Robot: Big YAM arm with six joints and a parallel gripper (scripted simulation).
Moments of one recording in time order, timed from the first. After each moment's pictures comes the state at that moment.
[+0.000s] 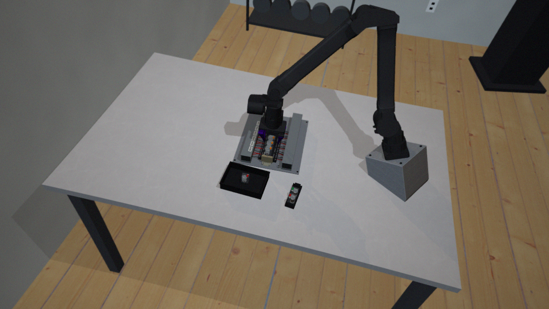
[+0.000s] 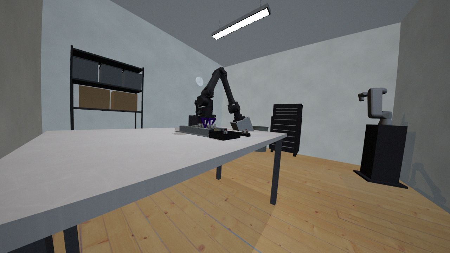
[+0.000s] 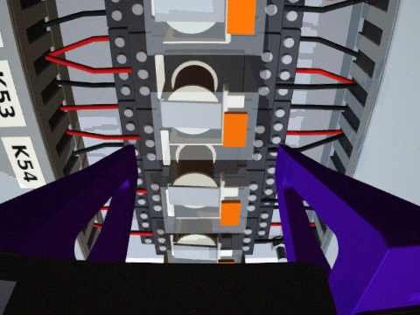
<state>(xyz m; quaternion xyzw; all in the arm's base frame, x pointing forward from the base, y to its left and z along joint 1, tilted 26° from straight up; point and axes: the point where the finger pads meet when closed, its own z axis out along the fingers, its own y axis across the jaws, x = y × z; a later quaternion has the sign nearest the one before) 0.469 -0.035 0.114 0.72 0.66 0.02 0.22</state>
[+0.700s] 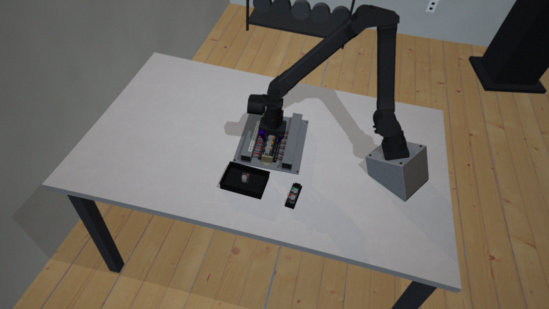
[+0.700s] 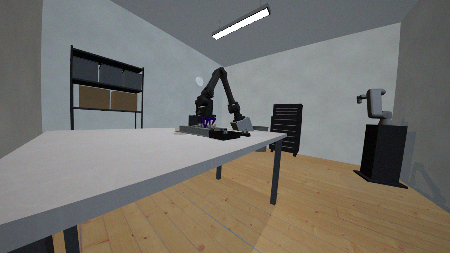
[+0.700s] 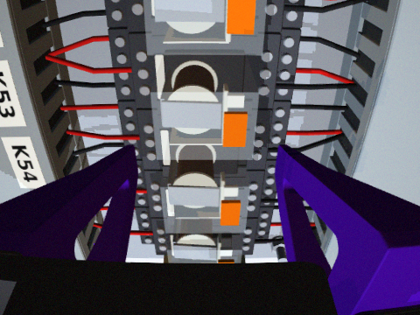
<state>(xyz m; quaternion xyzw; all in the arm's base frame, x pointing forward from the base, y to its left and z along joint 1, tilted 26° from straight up) 0.469 -0.035 0.114 0.72 0.66 0.02 0.22</state>
